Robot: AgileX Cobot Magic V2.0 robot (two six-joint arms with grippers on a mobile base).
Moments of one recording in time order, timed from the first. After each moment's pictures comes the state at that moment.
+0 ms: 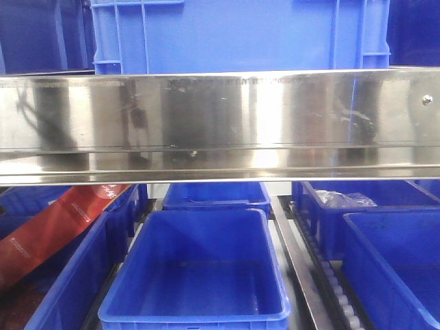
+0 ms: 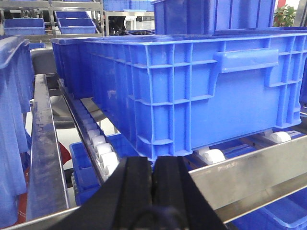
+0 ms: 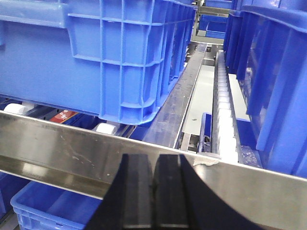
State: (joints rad) left arm -0.39 0.40 -0.37 0.06 0.11 -0.06; right arm 0.25 0.24 -0.39 0.20 0.40 -0.21
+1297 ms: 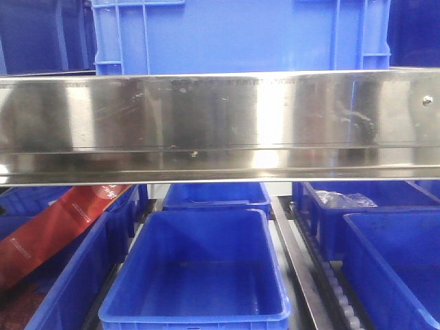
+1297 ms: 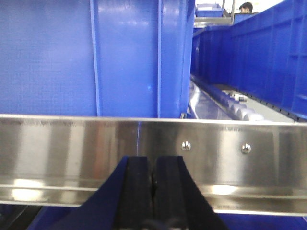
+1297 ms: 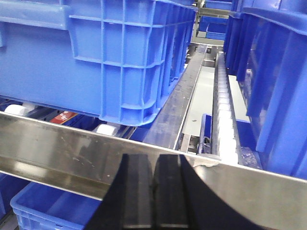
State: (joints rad) left arm 0.10 0.01 0.00 0.06 0.07 -0.04; right arm 0.25 0.24 -0.39 0.20 0.40 -0.21
